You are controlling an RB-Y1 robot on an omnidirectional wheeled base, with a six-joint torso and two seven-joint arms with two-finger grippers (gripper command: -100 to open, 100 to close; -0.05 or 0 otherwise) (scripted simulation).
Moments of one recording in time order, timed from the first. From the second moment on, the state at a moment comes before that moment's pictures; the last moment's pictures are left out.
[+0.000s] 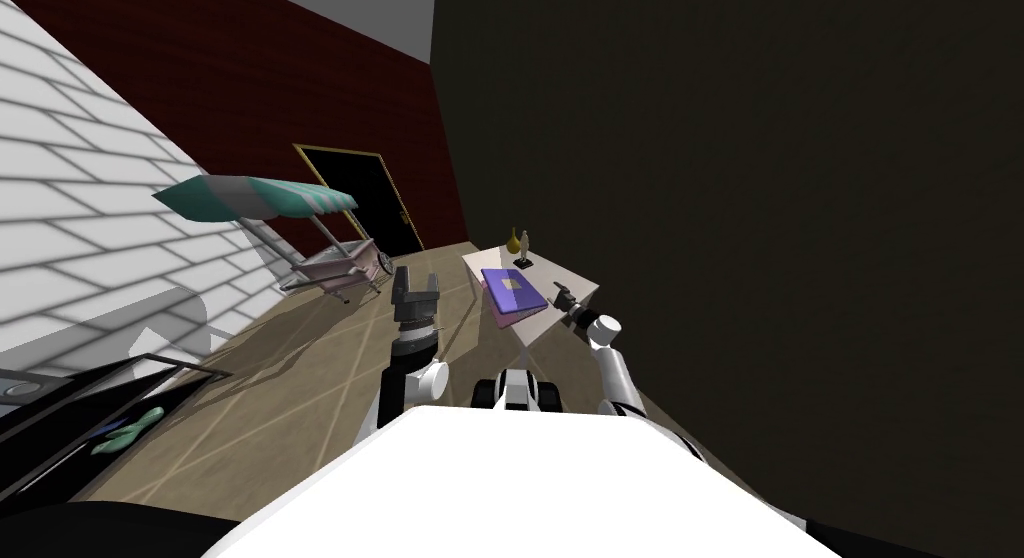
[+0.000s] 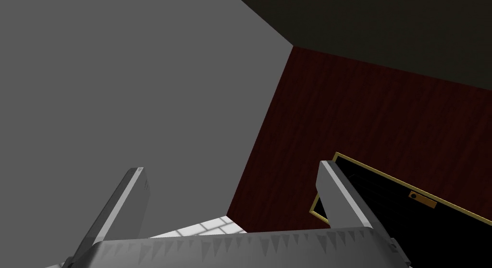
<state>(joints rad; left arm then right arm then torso) 0.47 -0.01 -0.04 -2.26 0.07 -0.56 -0.03 -0.27 -0.05 -0.45 -1.25 -1.53 0.85 -1.76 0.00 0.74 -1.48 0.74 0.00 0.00</state>
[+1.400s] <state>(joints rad) 0.47 -0.01 -0.04 -2.26 0.07 -0.56 -0.03 -0.32 -0.09 -0.44 -1.30 -1.49 0.84 -2.00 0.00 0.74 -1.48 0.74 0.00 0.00</state>
